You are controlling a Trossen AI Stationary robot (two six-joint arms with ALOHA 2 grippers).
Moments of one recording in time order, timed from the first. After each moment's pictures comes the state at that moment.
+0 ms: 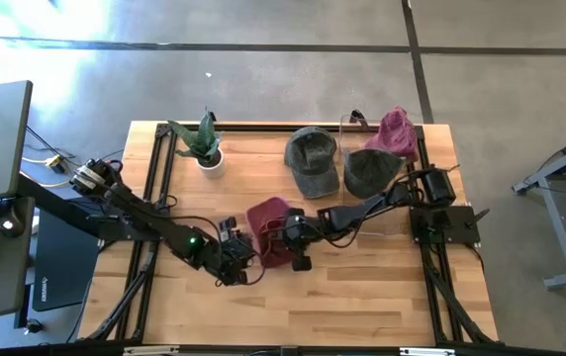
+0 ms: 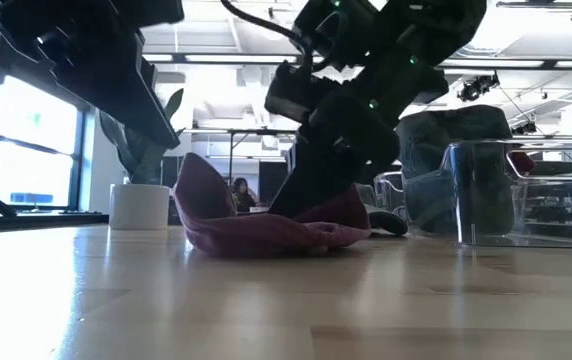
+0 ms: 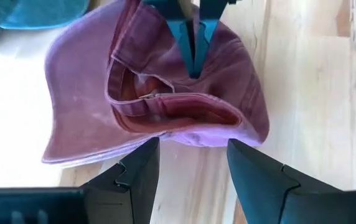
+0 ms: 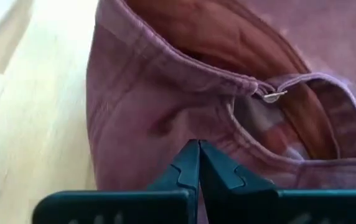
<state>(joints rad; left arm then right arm) -0.54 1.53 0.93 -0.42 -0.58 -0.58 0.15 1.96 1.10 0.08 -0.02 0.05</state>
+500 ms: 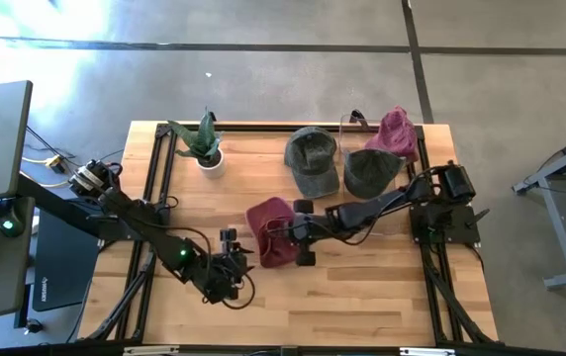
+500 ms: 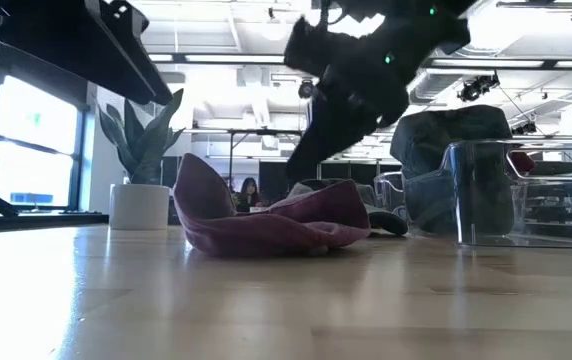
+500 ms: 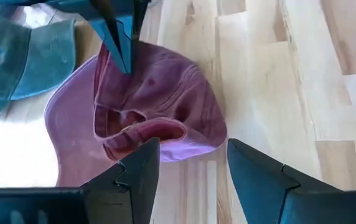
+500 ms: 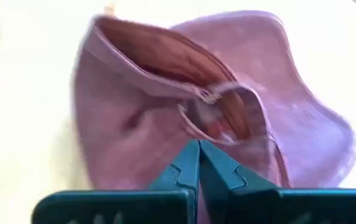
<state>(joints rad) -0.66 1.53 0.97 -0.39 -0.69 -0.40 0.18 1.83 1.11 -0.11 0.17 0.05</state>
